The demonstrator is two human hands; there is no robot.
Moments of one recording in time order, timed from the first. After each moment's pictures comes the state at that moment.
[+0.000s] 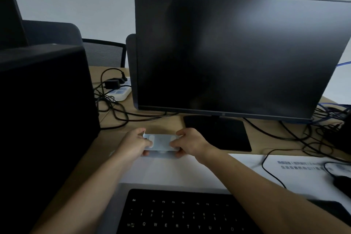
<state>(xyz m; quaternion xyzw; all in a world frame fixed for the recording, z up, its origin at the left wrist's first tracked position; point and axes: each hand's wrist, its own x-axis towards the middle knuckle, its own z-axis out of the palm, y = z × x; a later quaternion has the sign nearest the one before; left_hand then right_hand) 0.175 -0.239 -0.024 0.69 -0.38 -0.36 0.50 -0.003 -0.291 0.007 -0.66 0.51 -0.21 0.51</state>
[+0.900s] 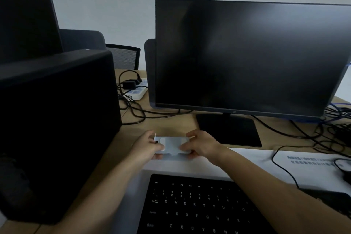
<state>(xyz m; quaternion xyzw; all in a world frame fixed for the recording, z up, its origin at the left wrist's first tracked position) 0.175 -0.188 -0.024 0.66 -0.38 -0.40 0.51 -0.006 -0.265 0.002 -0.65 0.47 -0.21 0.56</state>
